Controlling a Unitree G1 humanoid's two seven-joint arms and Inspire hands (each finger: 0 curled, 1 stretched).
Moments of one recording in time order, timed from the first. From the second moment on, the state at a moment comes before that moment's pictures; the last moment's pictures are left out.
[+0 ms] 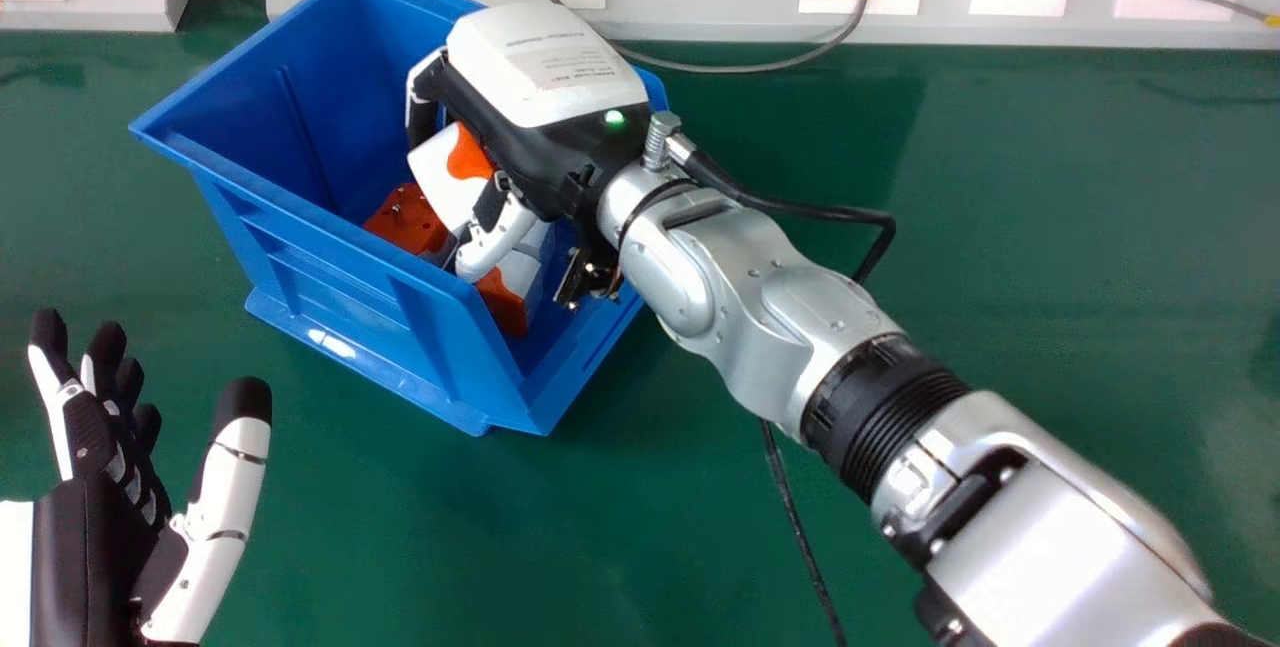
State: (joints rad) left arm 0.58 -0.07 0.20 -0.41 -0.03 -0.28 0.03; right arm -1.13 0.08 0.56 1.09 -0.79 -0.10 -0.19
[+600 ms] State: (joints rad) left arm 0.57 -0.07 0.20 -0.40 0.00 -0.30 0.05; right arm -1.15 0.10 0.58 1.14 -0.77 -0.07 -0.25
